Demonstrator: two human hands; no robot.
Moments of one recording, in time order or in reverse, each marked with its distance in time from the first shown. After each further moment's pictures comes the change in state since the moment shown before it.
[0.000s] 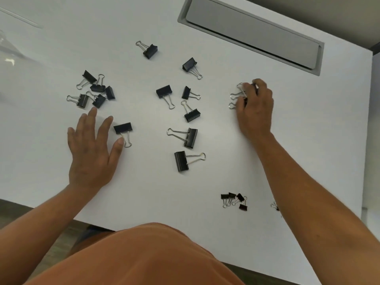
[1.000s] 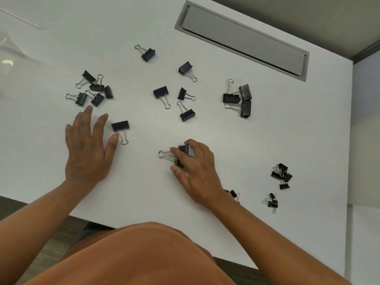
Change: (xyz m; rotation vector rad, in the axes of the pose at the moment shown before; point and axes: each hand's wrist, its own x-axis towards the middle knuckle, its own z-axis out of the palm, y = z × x) left_hand -0.002 0.003 -0.002 -0.073 0.005 -0.047; right_hand -0.170 -0.104 -0.026 0.260 -0.336 -0.325
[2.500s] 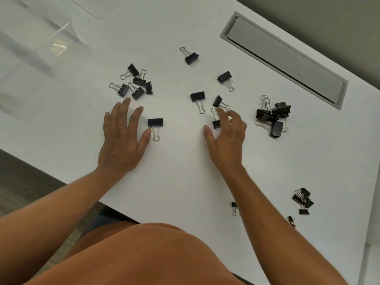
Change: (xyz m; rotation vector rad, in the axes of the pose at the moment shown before) left_hand 0.001 -0.004 -0.001 0.008 0.029 -0.003; right_hand 0.103 0.000 0.004 -0.015 0.181 0.281
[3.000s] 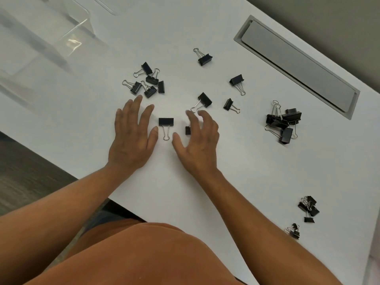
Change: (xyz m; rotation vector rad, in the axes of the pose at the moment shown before) left_hand -0.001 -0.002 0.003 0.015 0.033 0.008; right_hand -0.027 -0.074 0.035 0.081 -0.086 -0.158
